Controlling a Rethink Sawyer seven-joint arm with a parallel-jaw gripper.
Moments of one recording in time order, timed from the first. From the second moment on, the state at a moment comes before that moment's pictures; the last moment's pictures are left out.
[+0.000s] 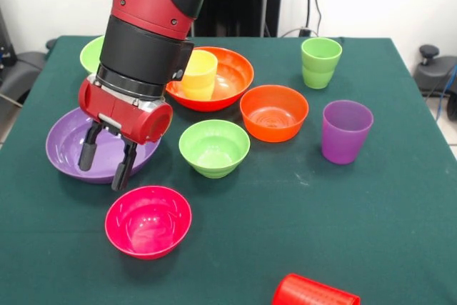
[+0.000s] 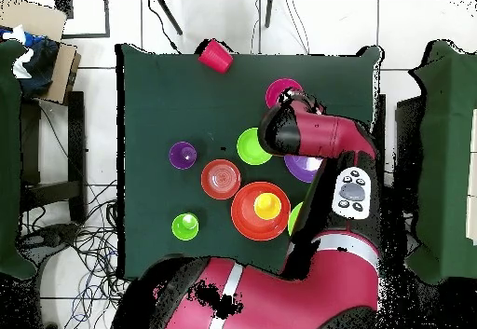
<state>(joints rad) -0.25 -0.38 -0.19 1.26 -0.19 0.19 2.25</state>
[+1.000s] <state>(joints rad) -0.23 -0.38 -0.19 1.26 -0.13 0.19 2.25</state>
